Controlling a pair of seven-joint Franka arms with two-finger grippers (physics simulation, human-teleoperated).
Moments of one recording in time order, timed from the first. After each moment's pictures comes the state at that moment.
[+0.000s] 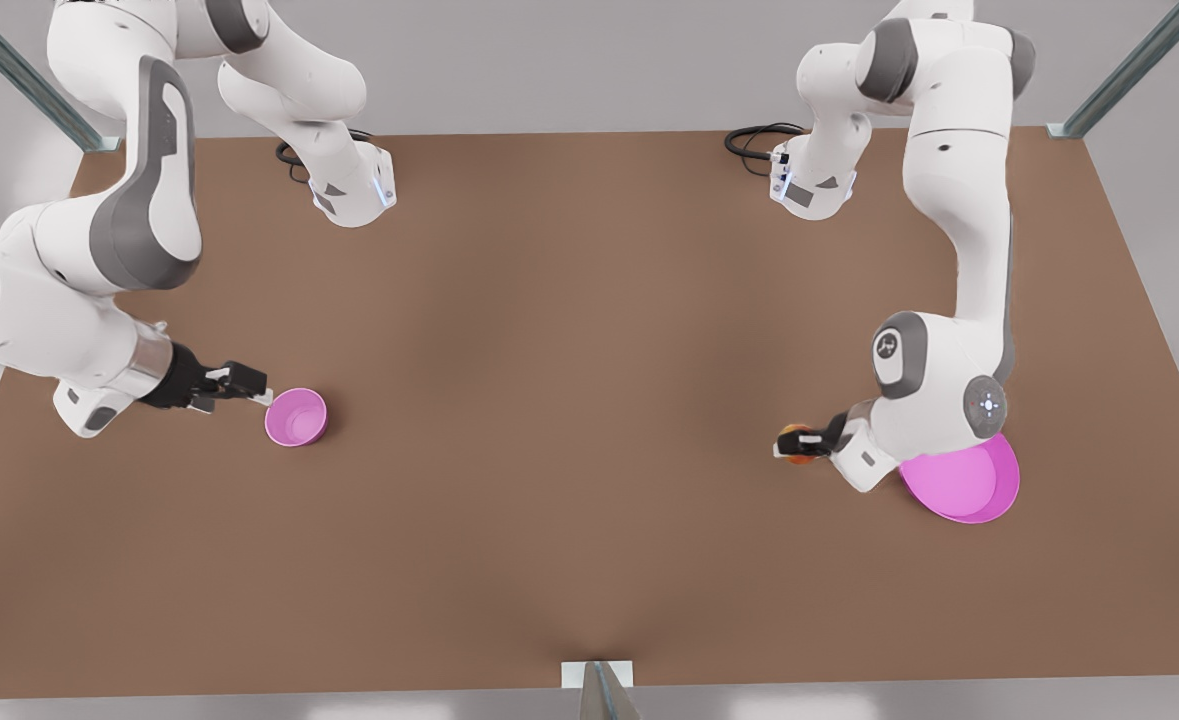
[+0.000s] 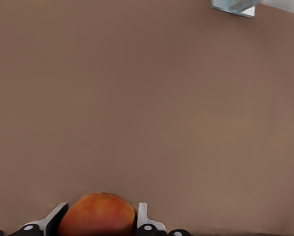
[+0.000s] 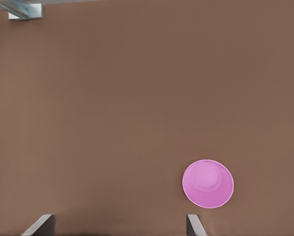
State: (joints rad) left arm -0.21 0.52 0.01 -1.52 -0.50 1.96 -0.07; right arm -0.06 0.27 0.11 -1.41 0.24 1.63 -0.03
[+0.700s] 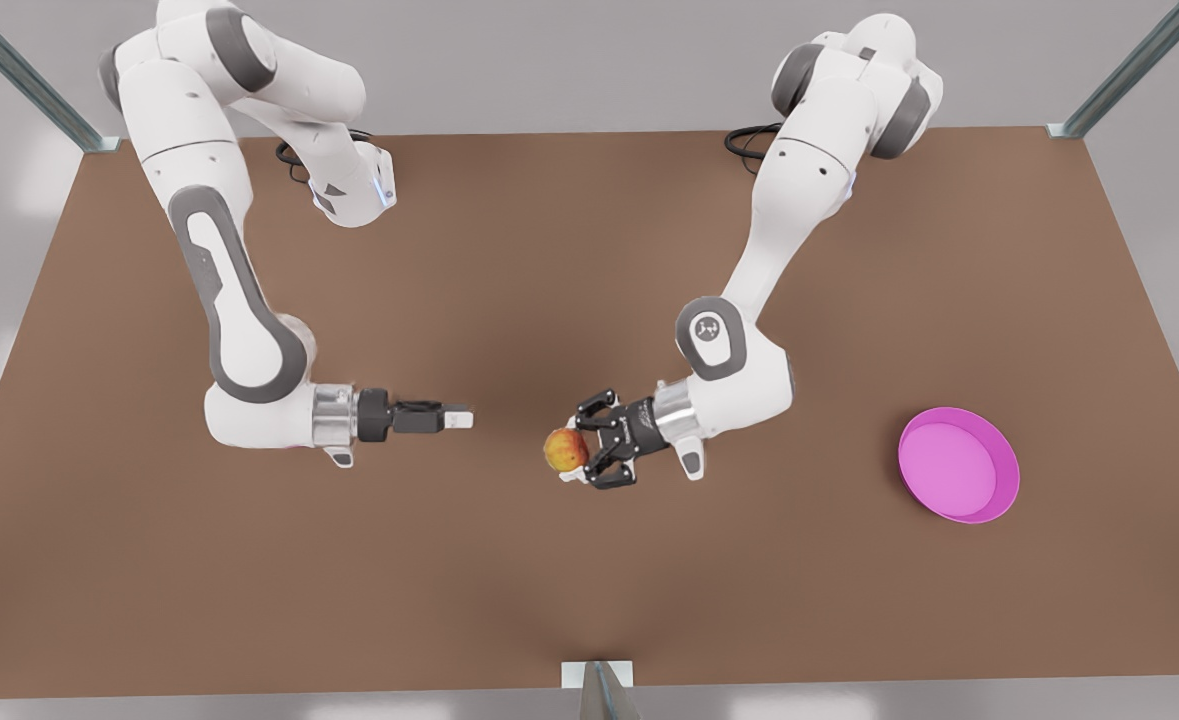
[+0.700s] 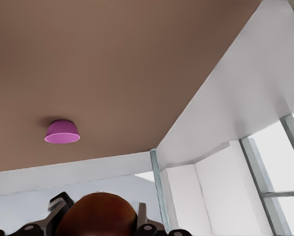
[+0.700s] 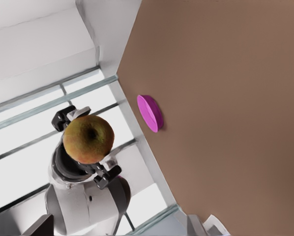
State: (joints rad) left arm -0.57 0.77 -0.02 -1.22 -1.47 2.46 -1.20; right arm -0.15 0.50 0.41 -1.71 1.31 1.95 -0.09
